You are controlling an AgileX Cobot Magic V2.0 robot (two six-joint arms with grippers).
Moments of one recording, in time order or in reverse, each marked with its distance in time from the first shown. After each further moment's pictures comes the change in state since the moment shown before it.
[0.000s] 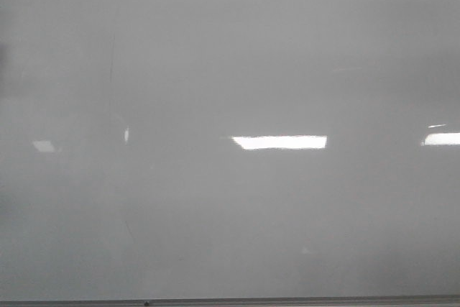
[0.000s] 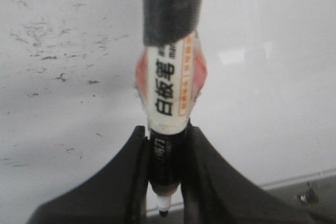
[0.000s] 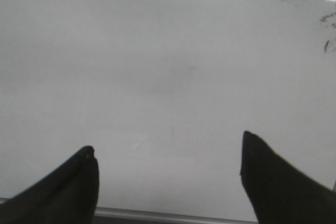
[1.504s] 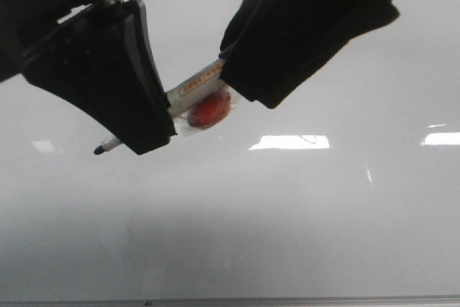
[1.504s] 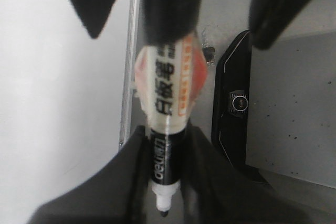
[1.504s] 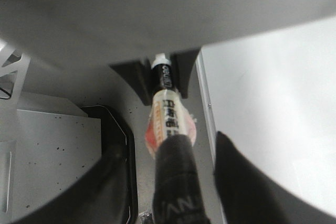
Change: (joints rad) left arm -0.638 0.160 -0.217 -0.241 0.347 0.724; right arm 0.600 0.740 -0.345 0.577 0.204 -1.031
